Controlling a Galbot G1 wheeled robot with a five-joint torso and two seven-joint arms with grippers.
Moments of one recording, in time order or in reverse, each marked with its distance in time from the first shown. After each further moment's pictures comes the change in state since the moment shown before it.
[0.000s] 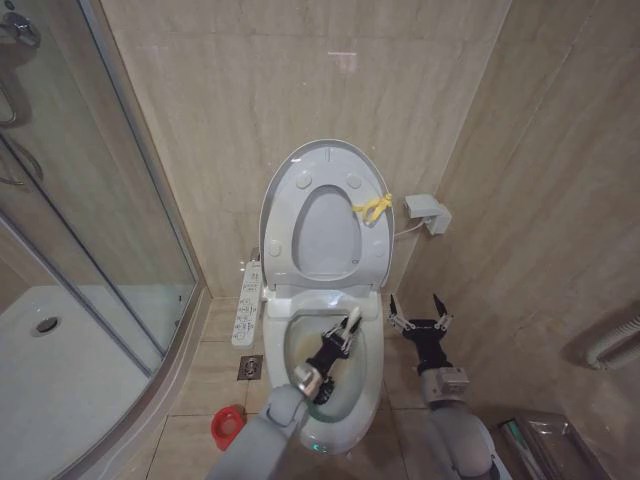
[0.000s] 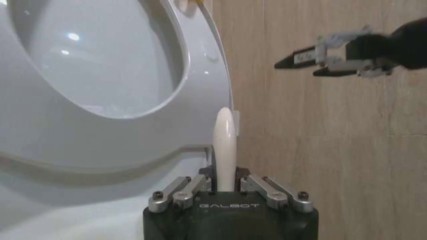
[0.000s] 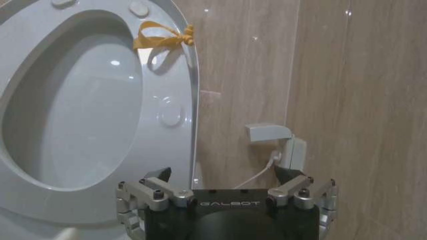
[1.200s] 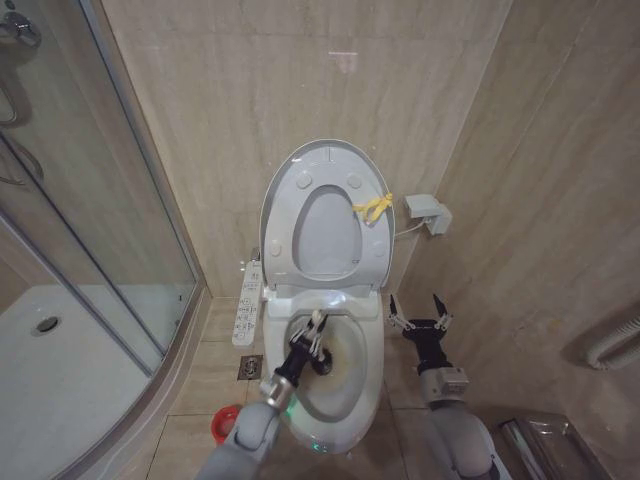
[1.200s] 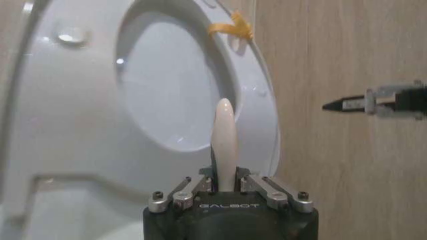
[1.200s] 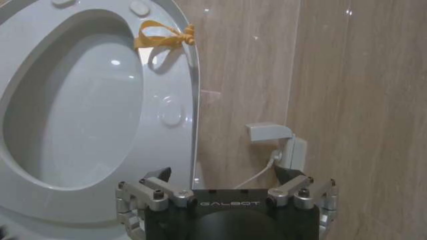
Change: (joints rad) left arm 0.100 0.032 -0.104 -0.178 -0.034 0.026 -0.050; right arm 0.000 0.000 0.000 0.000 0.000 0.000 0.000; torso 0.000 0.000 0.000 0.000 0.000
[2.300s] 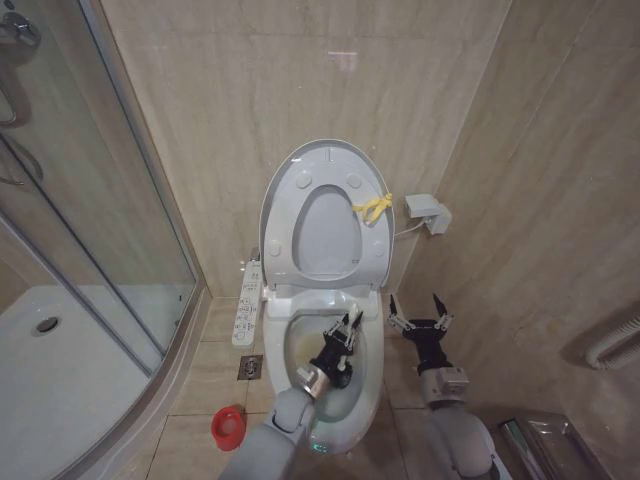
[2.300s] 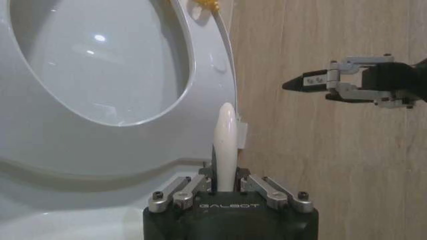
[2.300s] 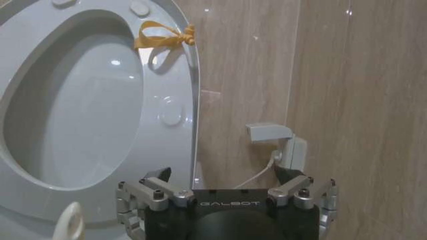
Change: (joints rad) left arm -0.092 -0.100 0.098 0.146 -0.012 0.007 0.019; right arm 0.000 0.000 0.000 0.000 0.000 0.000 0.000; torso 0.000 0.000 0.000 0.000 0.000
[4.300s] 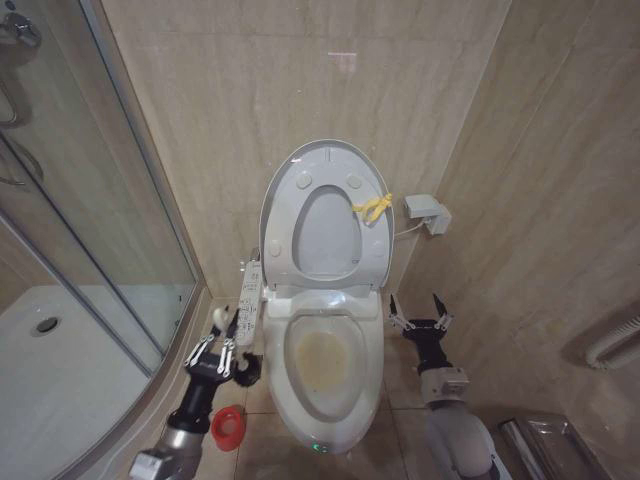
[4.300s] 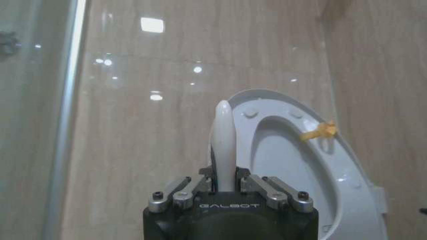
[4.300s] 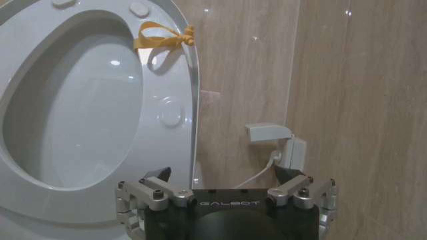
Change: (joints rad) left arm 0.732 0.222 -0.564 -0.894 0.060 0.027 -0.151; right arm 0.000 0.000 0.000 0.000 0.000 0.000 0.000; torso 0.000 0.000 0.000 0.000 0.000
